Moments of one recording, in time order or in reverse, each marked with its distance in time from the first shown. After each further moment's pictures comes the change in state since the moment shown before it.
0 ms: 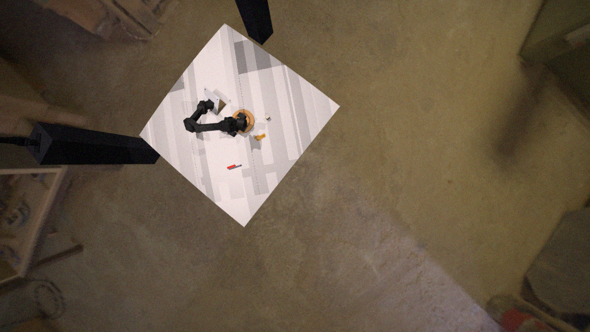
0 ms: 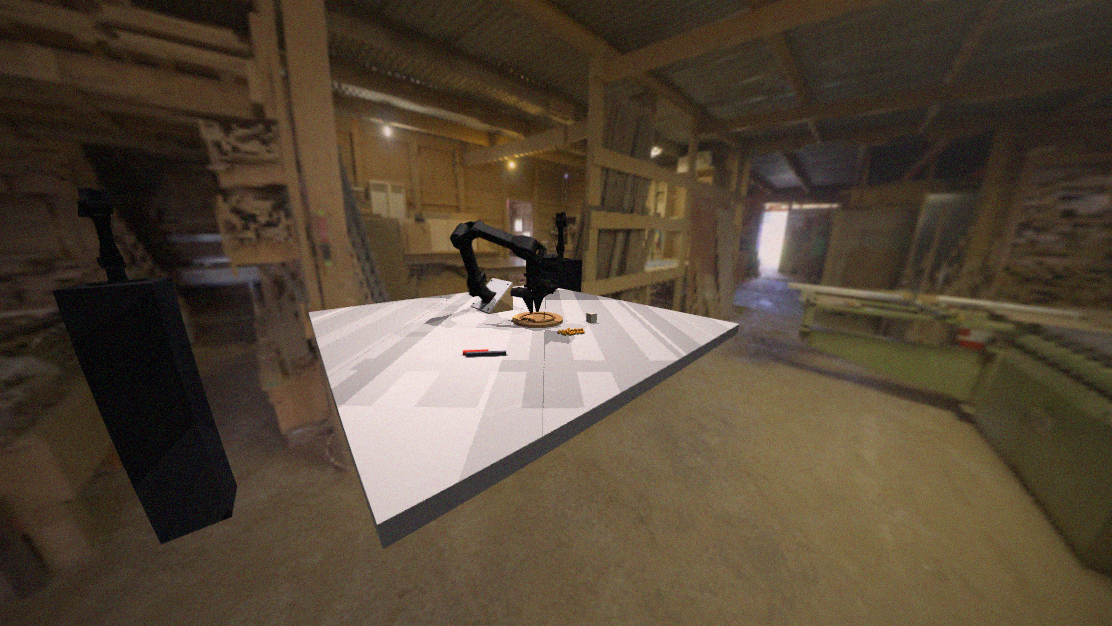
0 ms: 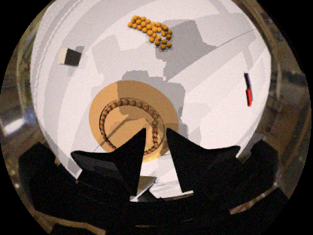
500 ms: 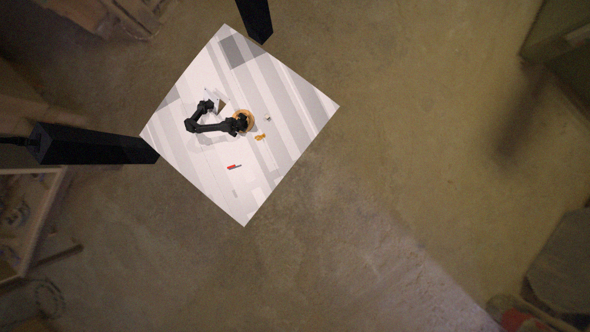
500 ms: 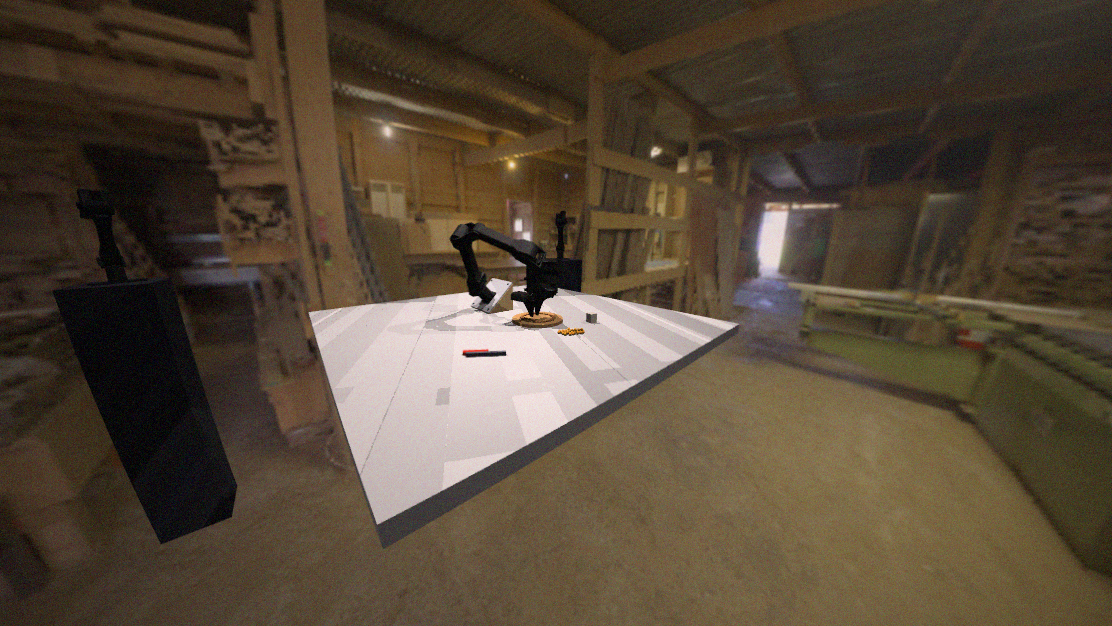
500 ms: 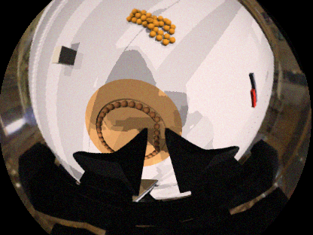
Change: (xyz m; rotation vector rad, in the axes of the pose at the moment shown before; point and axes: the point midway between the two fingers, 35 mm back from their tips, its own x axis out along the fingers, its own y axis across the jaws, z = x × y) arm 0.014 0.001 0.000 0.004 0.002 0.007
